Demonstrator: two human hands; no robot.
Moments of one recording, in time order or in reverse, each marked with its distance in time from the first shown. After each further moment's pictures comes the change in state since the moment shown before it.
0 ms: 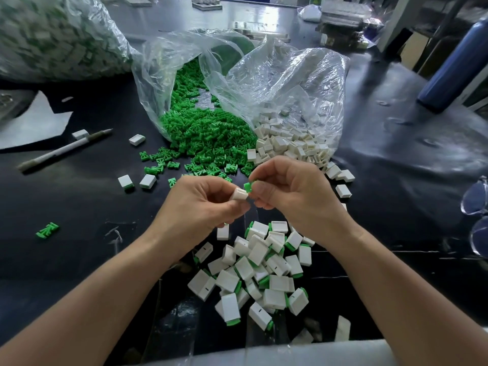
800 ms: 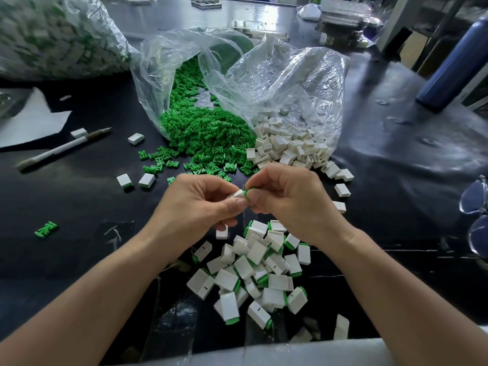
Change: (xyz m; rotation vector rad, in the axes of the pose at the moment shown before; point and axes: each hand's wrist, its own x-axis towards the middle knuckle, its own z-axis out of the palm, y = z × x) left_hand -0.001 0.002 -0.001 -0.045 0.005 -0.046; right_hand -0.001 0.003 0.005 -0.099 0.001 0.007
